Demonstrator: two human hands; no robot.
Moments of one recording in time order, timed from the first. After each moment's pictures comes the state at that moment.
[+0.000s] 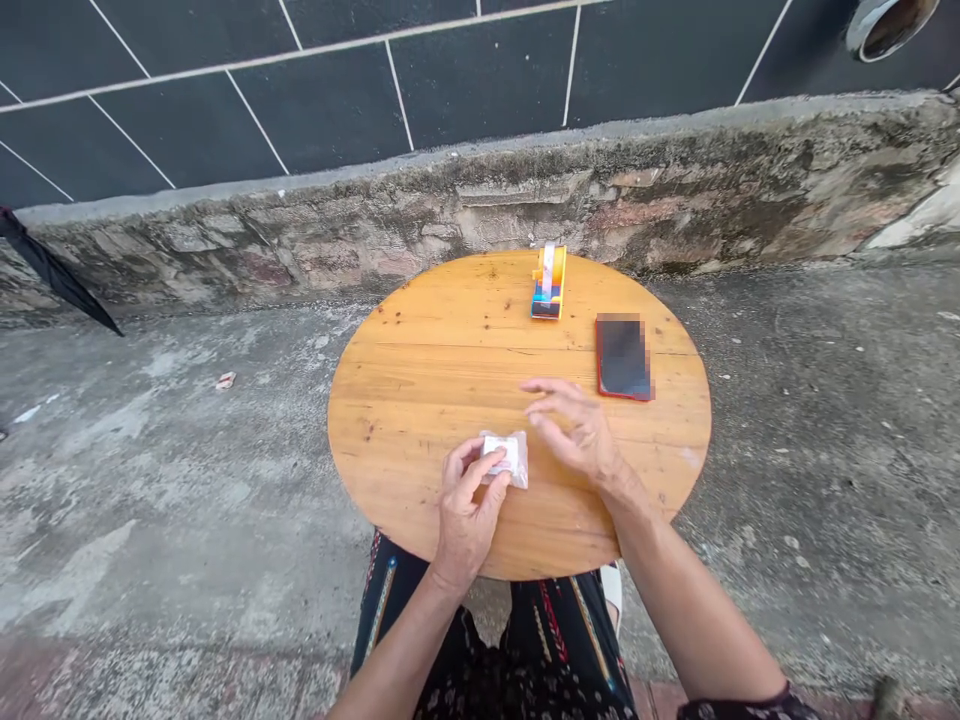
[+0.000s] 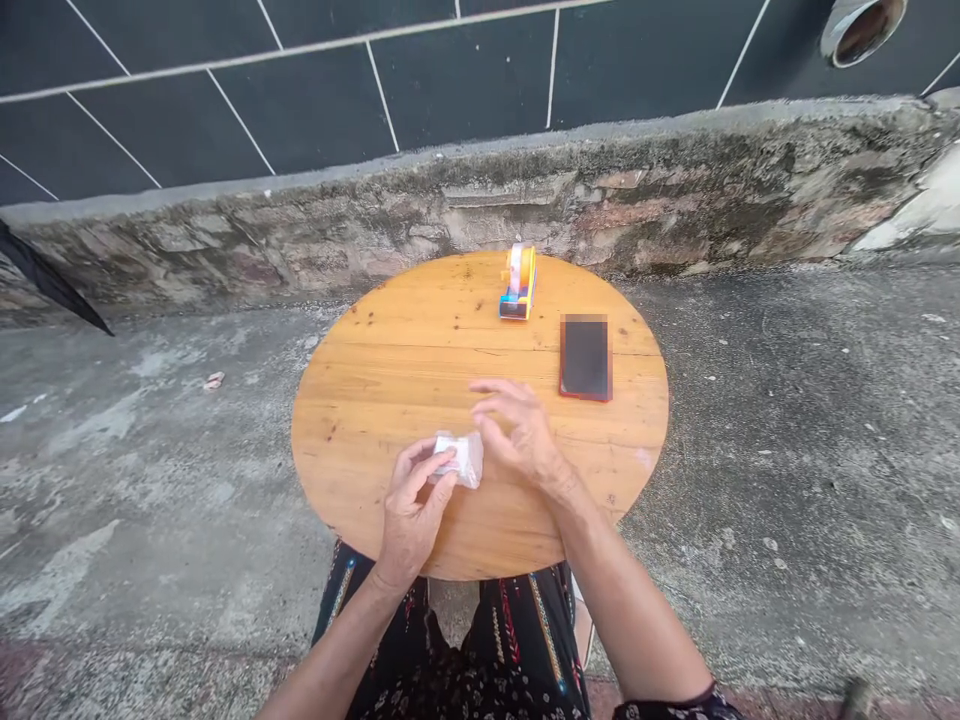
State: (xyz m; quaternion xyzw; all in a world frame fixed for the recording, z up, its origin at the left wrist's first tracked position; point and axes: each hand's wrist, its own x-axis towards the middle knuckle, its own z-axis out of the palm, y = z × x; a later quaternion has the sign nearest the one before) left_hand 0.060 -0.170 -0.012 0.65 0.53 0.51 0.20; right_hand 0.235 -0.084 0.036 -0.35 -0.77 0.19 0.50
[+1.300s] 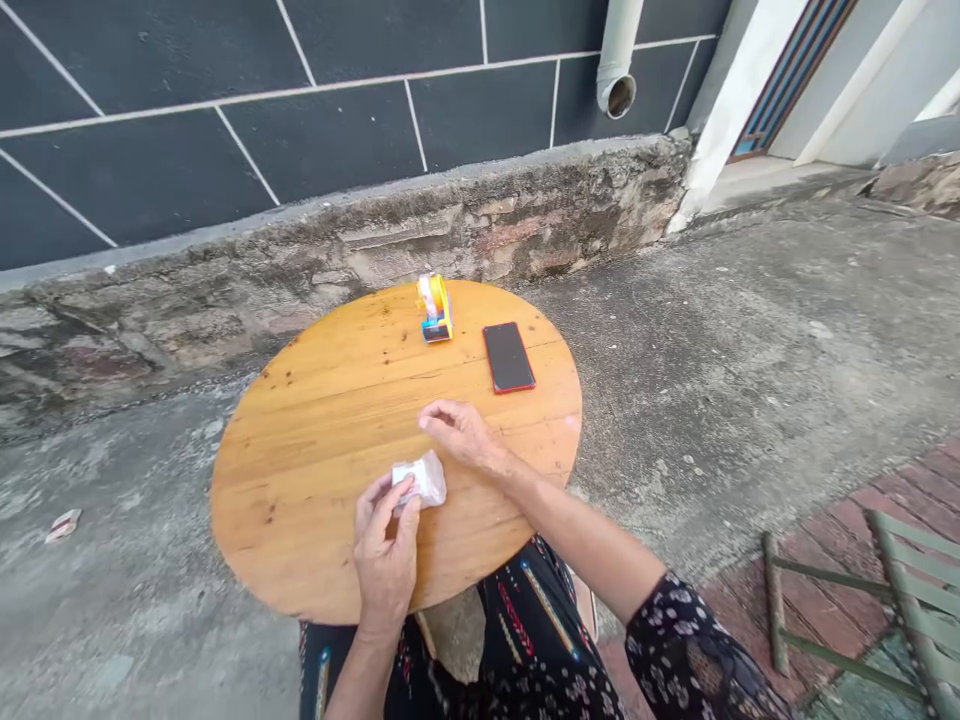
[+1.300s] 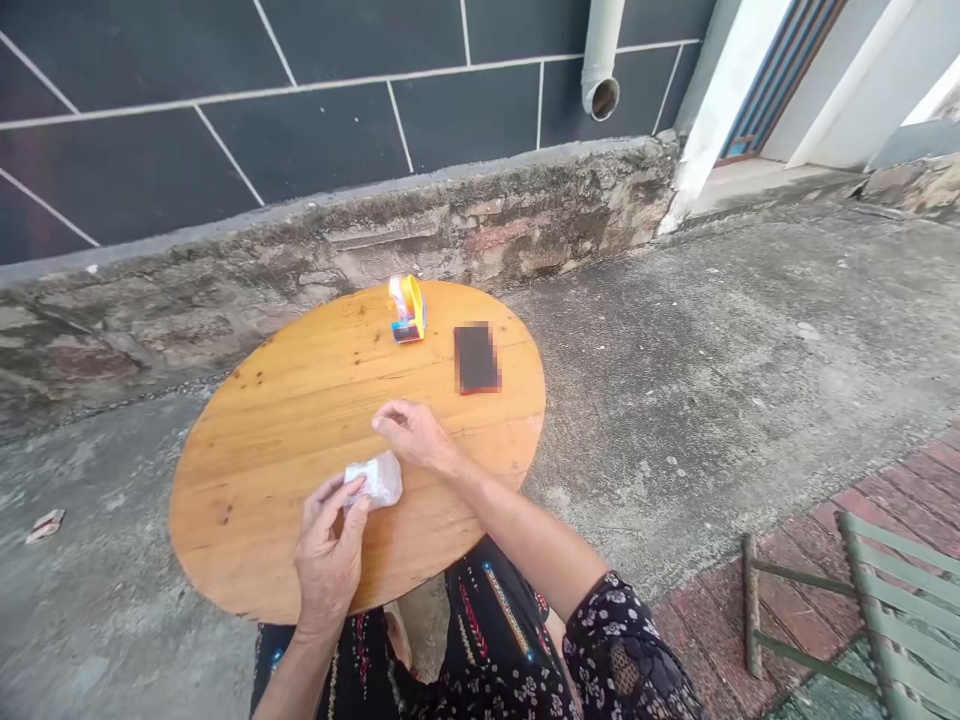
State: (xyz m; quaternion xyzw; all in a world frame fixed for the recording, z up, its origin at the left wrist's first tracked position) left_hand 0.059 -0.168 -0.017 0.66 0.53 0.51 0.15; right_hand 0.217 -0.069 0.009 -0.40 -0.60 0.43 0.54
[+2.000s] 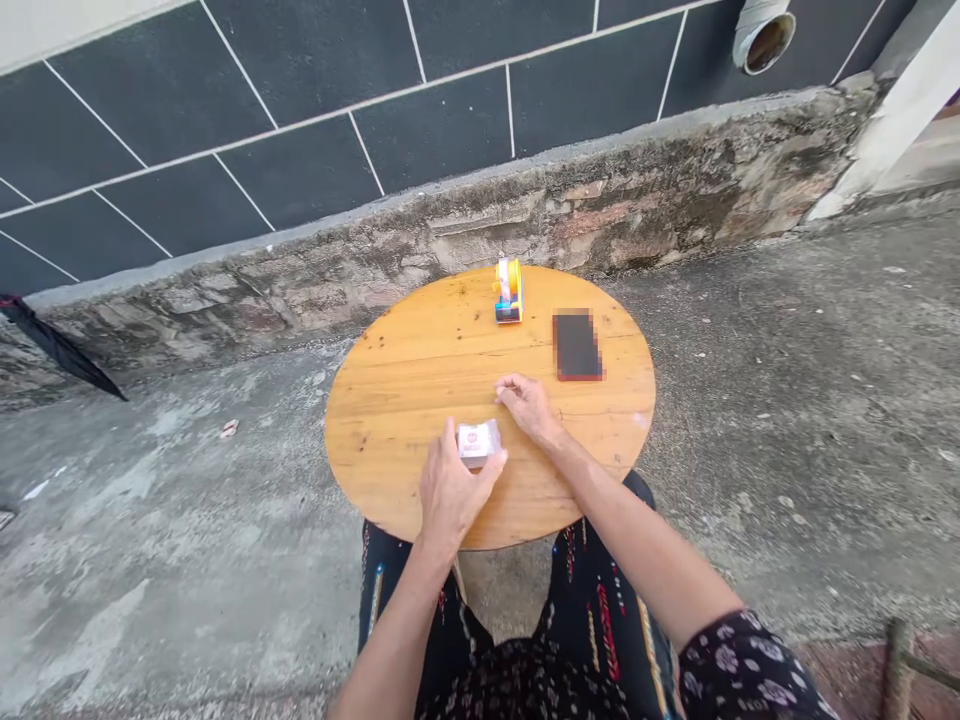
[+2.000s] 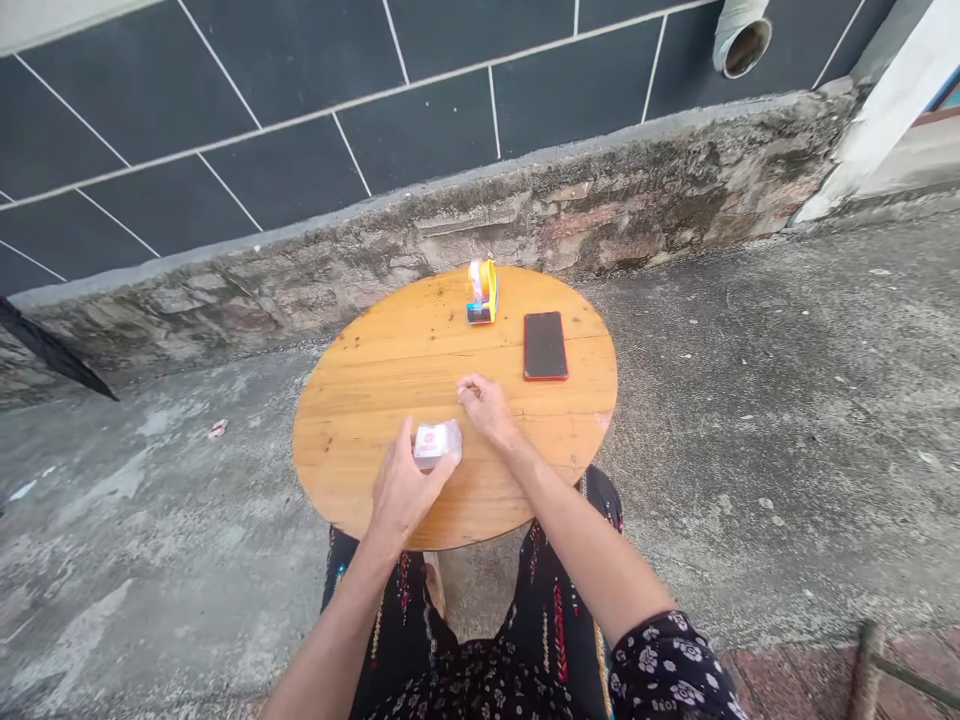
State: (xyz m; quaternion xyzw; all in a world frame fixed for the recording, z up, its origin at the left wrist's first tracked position) left_hand 0.075 -0.168 0.024 0.63 0.69 0.31 0.16; right_hand 0.219 -0.051 -0.021 -0.48 -0.57 0.42 0.53
